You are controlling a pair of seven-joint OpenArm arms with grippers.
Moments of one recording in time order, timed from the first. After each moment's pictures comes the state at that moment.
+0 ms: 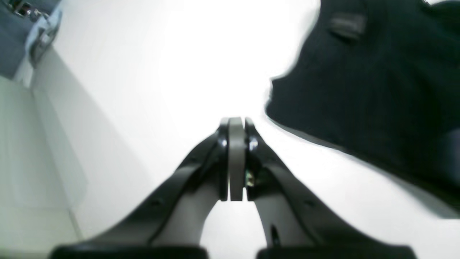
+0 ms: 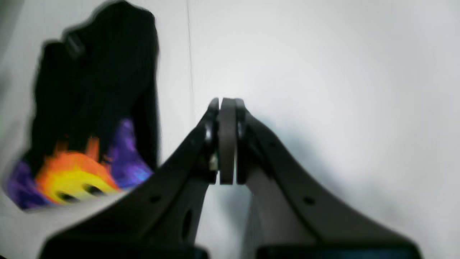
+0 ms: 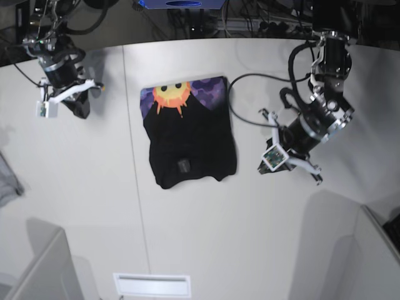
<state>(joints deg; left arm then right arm) 8.1 -19.6 -2.4 111.1 3.2 -40.1 25.4 -30.6 10.0 19.8 110.3 29.5 14.5 -32.0</state>
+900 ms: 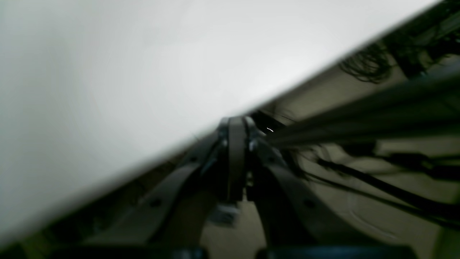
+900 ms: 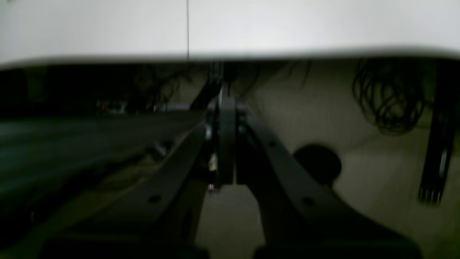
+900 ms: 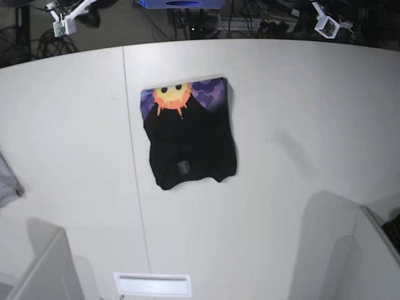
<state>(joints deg) 61.8 -19.0 -21.7 107.9 -12.9 -39.2 6.5 -62.0 10.2 19.7 112.2 25.6 22.4 -26.7</state>
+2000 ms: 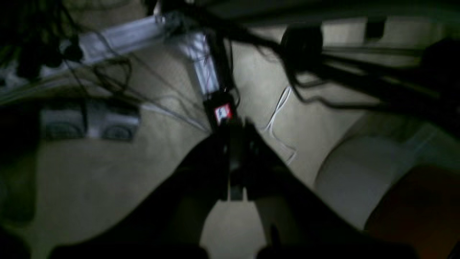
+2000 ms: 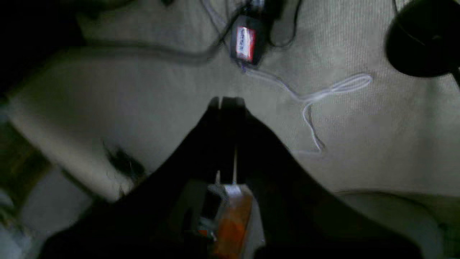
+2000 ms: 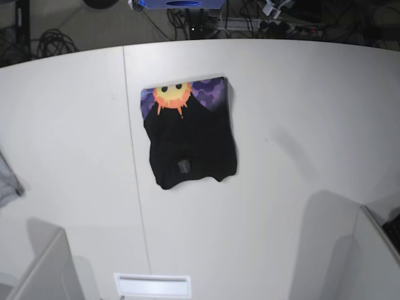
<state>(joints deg) 16.3 -12.1 -3.4 15.2 13.5 -38.8 -12.4 -17.2 6.0 -16.4 16.0 15.8 20.9 -3.5</state>
